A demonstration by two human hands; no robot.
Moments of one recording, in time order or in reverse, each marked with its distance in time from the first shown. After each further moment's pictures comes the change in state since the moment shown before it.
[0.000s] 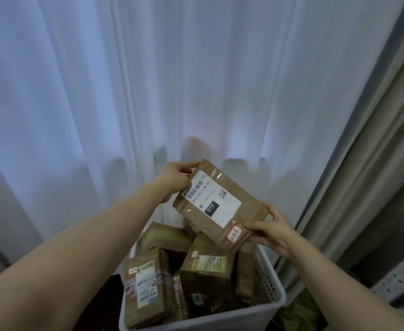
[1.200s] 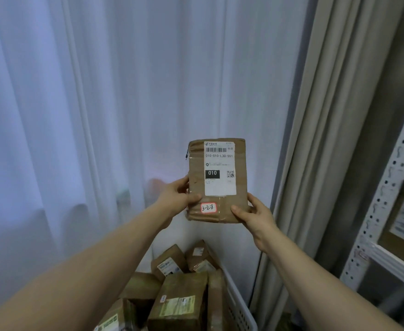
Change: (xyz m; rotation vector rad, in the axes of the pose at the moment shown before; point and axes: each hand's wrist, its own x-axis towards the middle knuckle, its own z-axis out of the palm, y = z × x) left_hand -0.045 0.086 0.078 -0.200 -0.103 0.206; right_hand -0.039 -0.078 -0.051 0.029 0.161 -0.395
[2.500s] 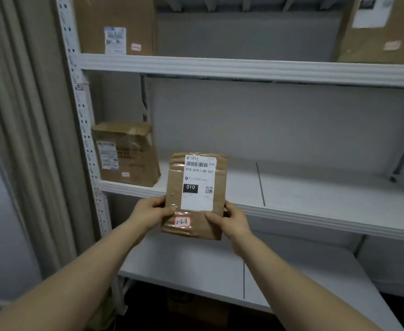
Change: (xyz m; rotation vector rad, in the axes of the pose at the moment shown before) left_hand -0.313 0.016 0.355 0.032 -1.000 0.059; right_hand -0.475 -0.029 -0.281 -0.134 1.028 -0.022
